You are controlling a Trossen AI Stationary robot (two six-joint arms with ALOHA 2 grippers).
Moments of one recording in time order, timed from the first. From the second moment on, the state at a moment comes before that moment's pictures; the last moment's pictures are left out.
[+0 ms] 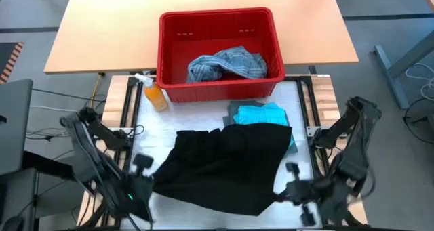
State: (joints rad) left arm -0.90 1.60 1.84 -1.53 -0.16 -0.56; right arm 1.01 1.44 1.48 -0.90 0.54 0.75
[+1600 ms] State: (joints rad) left arm -0.73 1.49 1.04 -0.94 0.10 -0.74; right arm 1.11 1.77 1.33 -0.53 0.44 1.35
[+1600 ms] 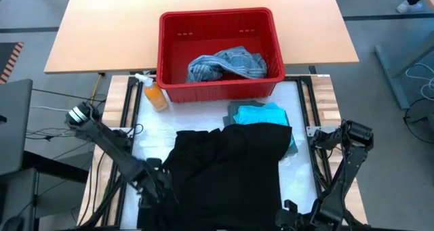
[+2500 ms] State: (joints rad) left arm -0.67 1.33 0.53 -0.53 -0.15 -1.19; right arm 1.08 1.77 1.33 -0.51 0.45 1.25
